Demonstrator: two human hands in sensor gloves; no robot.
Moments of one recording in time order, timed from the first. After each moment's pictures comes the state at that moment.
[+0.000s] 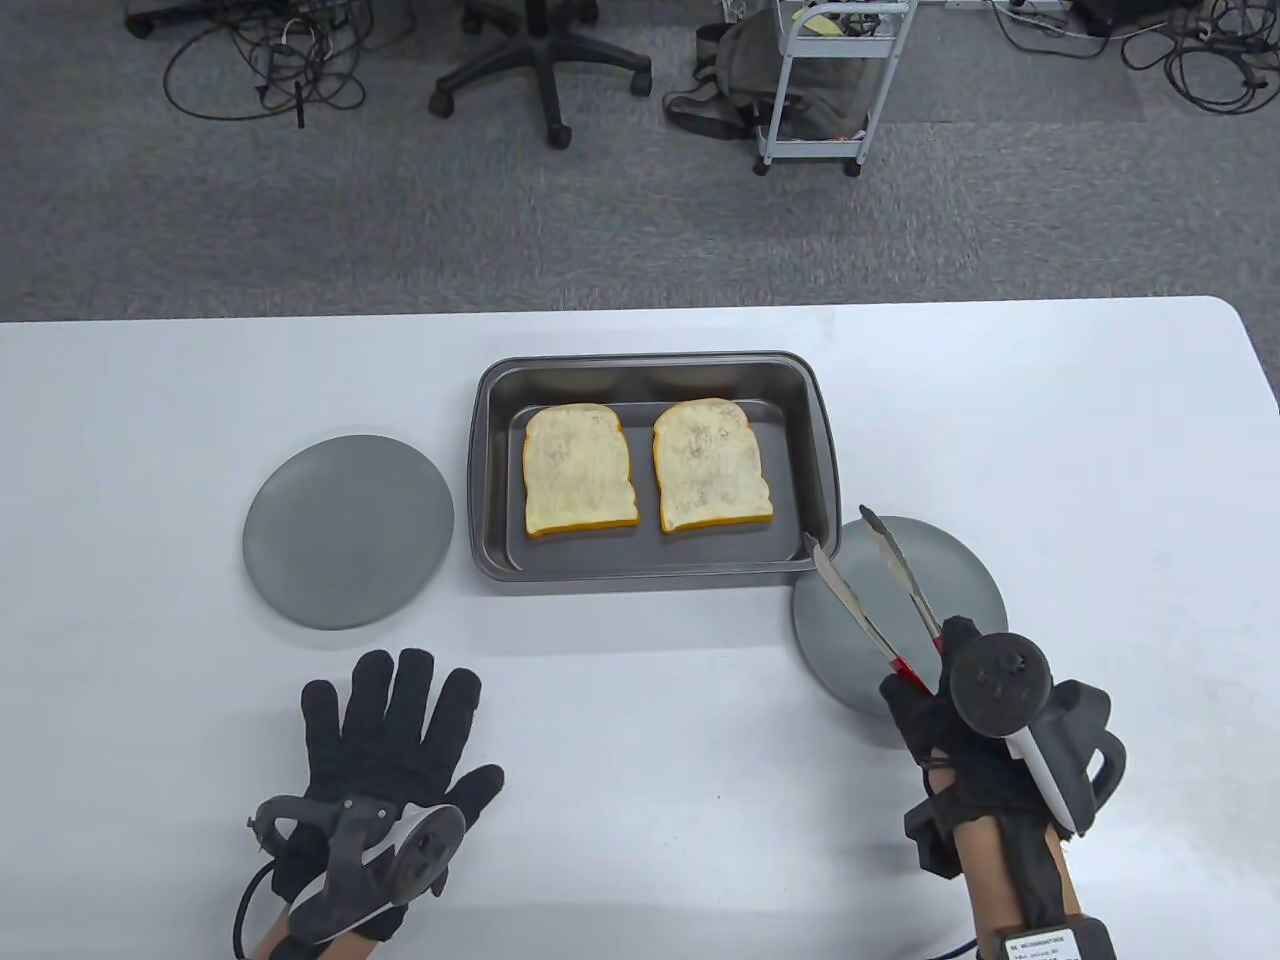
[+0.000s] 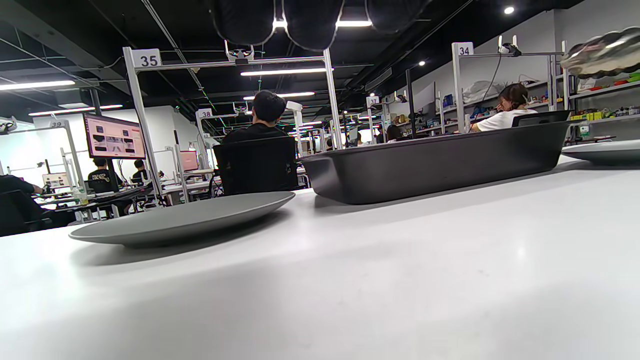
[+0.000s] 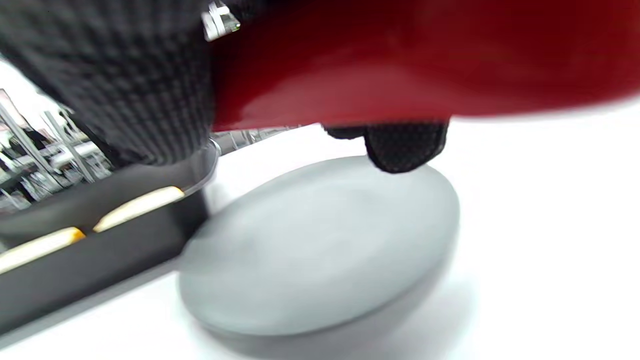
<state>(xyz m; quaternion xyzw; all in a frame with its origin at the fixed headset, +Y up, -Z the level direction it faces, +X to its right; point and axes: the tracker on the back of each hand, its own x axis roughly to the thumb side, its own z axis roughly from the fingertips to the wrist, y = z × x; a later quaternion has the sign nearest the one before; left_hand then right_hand) -0.206 -0.708 -0.065 0.07 -0.11 -0.05 0.99 0.240 -0.659 -0.136 -0.16 0.03 0.98 0.15</state>
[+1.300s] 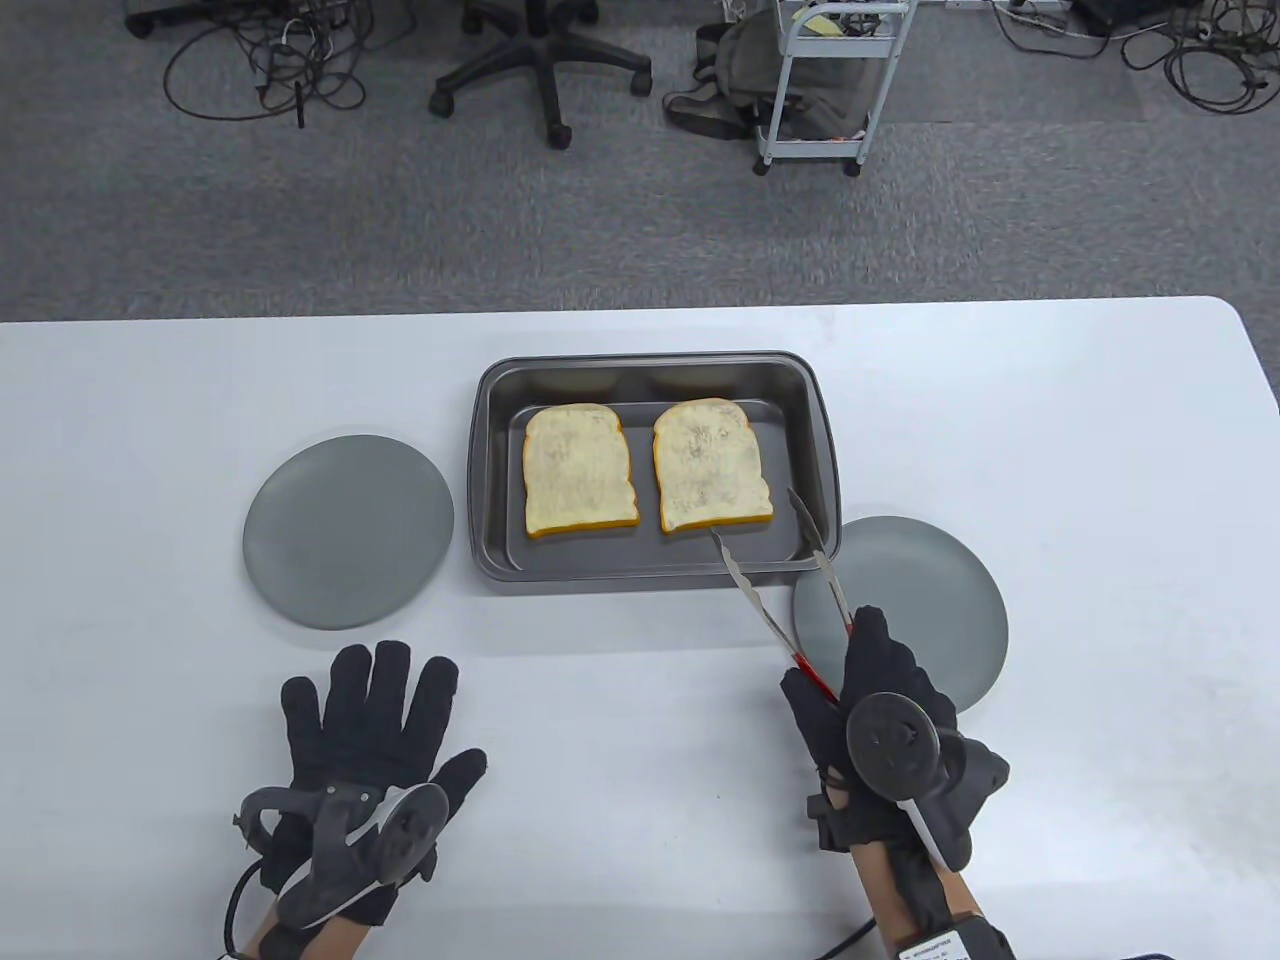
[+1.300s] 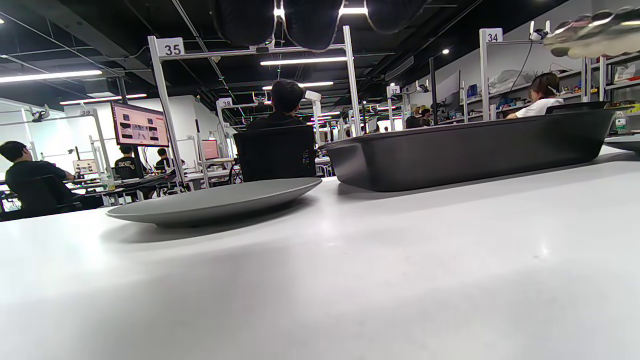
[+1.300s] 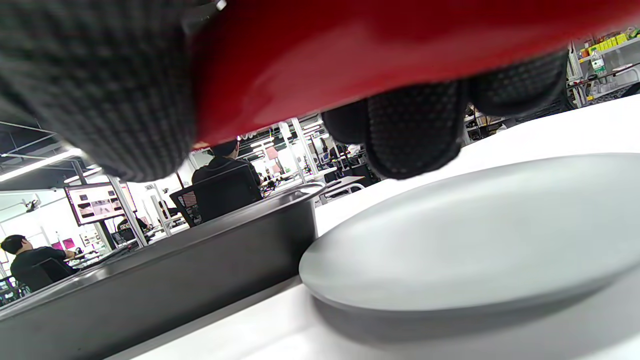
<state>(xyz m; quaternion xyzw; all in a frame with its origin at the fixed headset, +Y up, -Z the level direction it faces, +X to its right) -0.218 -0.709 -0.073 0.06 -0.08 -0.05 0.99 0.182 -0.691 -0.121 -0.09 -0.12 0.97 0.17</state>
